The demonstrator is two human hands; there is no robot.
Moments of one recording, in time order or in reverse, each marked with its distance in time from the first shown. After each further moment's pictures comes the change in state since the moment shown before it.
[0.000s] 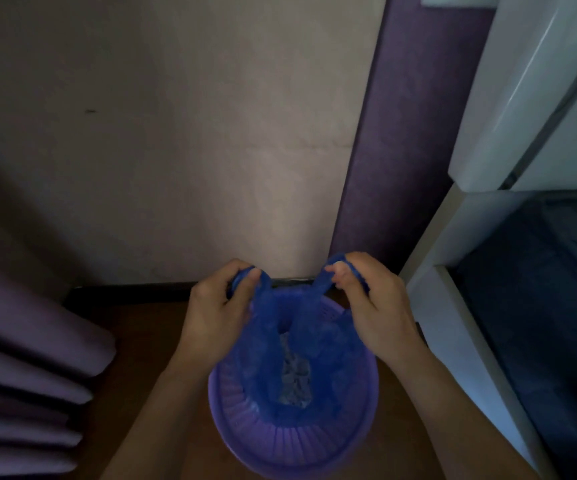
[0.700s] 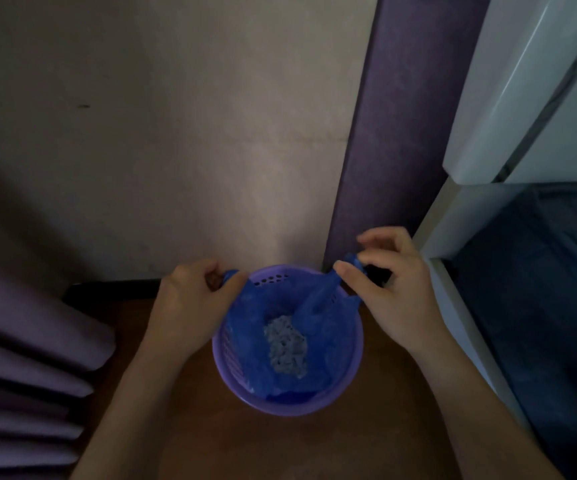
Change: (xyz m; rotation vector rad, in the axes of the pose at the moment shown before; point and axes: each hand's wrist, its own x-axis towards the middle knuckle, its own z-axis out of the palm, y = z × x) left_hand 0.003 0.015 -0.030 0.404 0.036 -0.047; right_hand 0.004 -0.009 -0.029 -0.077 0.078 0.013
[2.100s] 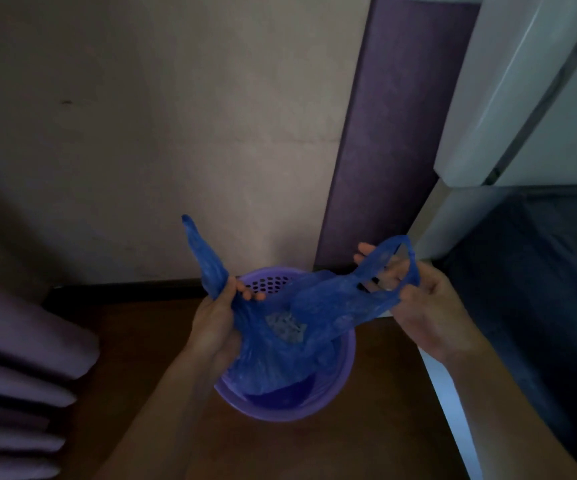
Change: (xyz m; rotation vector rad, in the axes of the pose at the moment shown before) left_hand 0.001 -0.018 0.084 -1.339 -0.064 -0.682; right_hand -0.013 0.045 -0.035 0.899 -0.264 0.354
